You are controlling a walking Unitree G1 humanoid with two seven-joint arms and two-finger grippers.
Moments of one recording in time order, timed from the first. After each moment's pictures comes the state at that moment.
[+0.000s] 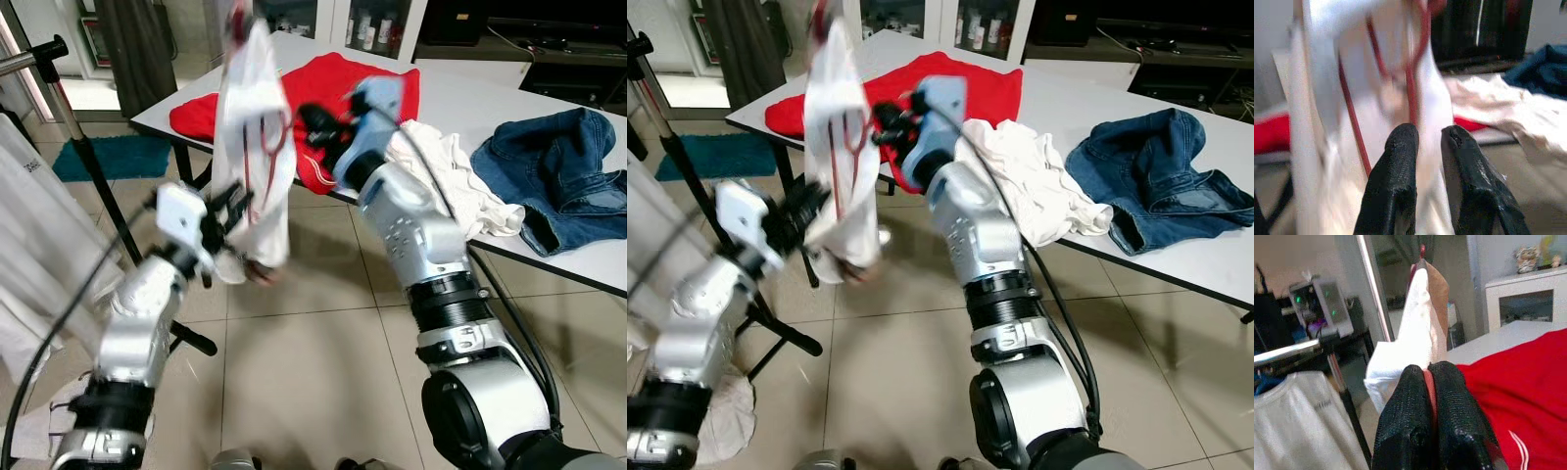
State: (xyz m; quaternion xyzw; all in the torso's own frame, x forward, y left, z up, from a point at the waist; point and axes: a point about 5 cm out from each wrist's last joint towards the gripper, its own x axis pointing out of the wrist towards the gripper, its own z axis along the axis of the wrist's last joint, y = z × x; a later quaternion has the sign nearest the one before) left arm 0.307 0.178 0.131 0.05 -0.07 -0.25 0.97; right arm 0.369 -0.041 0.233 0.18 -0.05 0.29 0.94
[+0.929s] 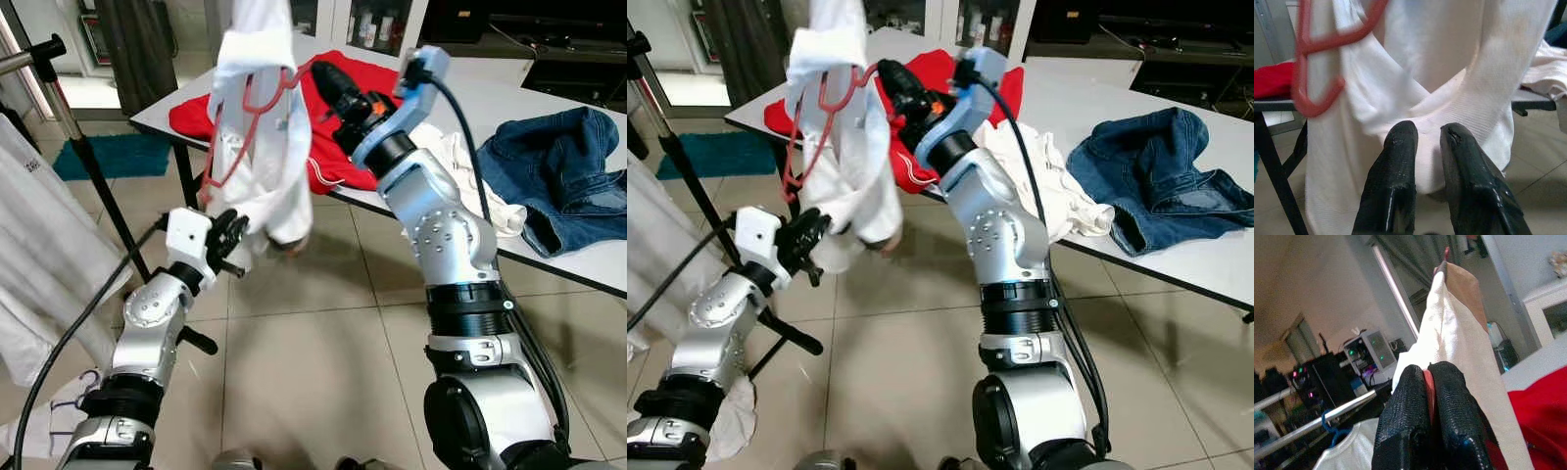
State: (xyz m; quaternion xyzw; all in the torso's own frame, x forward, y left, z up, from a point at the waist) left arm 0.316 0.187 0.100 0.06 -0.02 -0.19 0.98; right arm 0.351 -0.053 0.261 0.33 -0.09 0.34 0.88
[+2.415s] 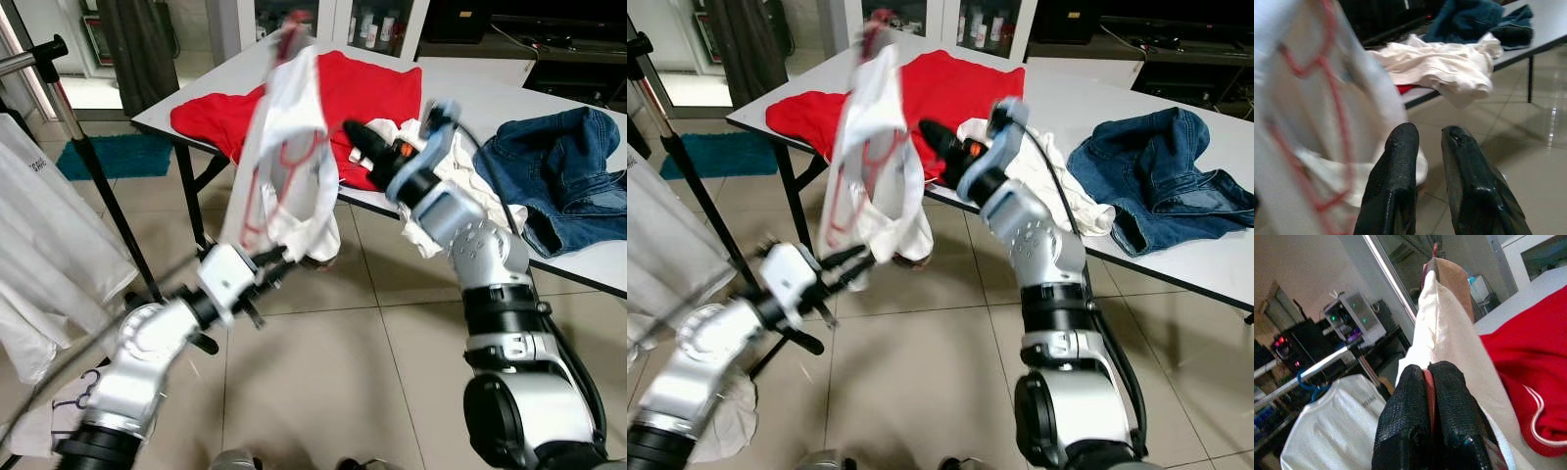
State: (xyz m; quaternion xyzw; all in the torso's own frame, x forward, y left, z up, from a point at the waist) left arm 0.267 0.155 0.125 0.17 -0.05 -0.39 0.91; right arm 0.364 -0.096 0.206 0.30 0.01 0.34 0.89
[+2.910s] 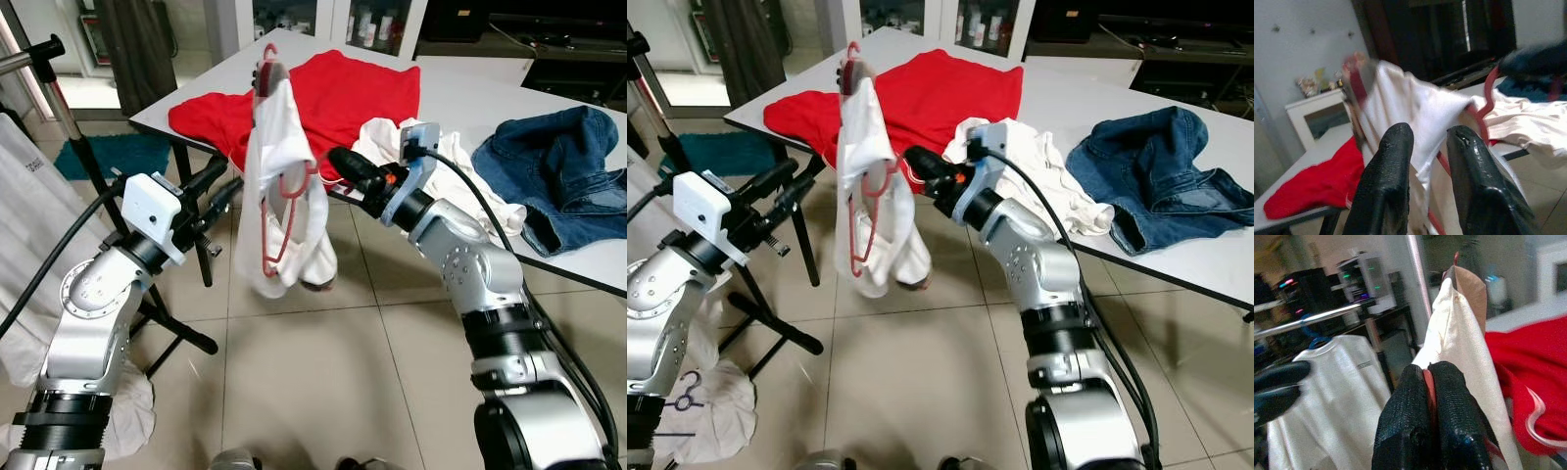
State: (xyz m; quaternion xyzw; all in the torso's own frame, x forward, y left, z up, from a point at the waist) left arm 0.290 0.198 0.182 0.15 -0.15 -0.26 0.94; right arm 0.346 -0.086 0.195 0.16 -0.02 0.41 0.90
